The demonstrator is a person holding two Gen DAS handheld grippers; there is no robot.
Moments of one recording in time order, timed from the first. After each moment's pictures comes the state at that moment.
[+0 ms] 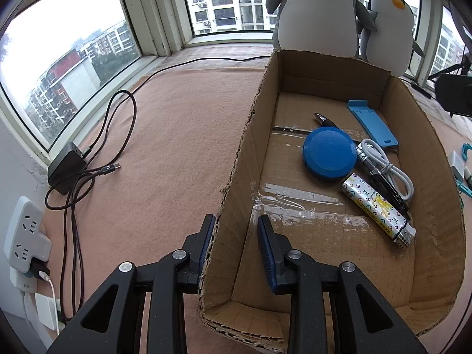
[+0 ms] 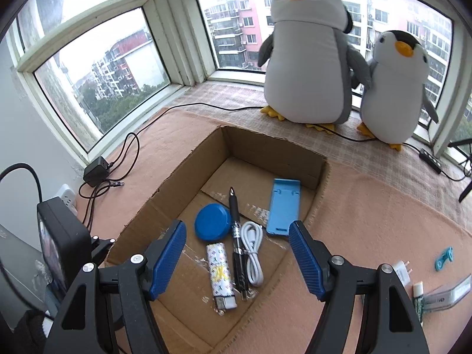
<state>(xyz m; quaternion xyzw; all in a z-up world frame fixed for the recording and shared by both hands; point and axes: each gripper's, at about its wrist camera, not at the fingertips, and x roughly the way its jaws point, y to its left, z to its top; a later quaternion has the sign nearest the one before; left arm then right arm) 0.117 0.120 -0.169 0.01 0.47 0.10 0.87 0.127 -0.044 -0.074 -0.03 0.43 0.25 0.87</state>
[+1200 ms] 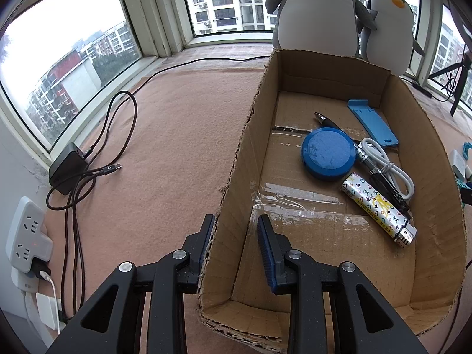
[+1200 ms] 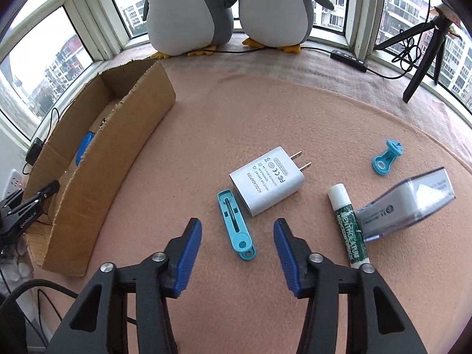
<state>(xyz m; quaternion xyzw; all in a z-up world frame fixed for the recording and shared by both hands) 0.117 0.120 -0.168 0.01 0.47 0.10 0.88 0.127 -0.185 -0.157 -0.02 0.51 0.13 0.85</state>
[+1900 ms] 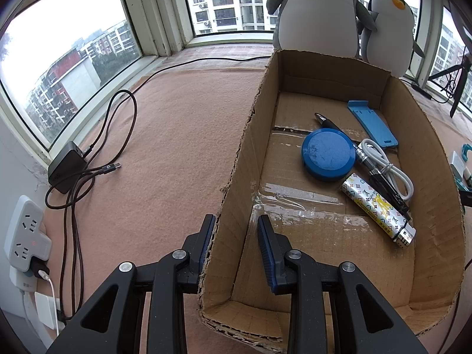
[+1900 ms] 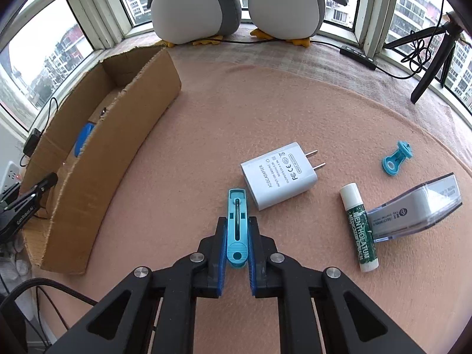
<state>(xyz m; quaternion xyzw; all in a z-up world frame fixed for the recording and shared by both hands) 0.116 0.120 -0.169 0.01 0.47 0.10 0.88 0.124 -0.173 -0.154 -0.03 0.52 0.14 0.84</state>
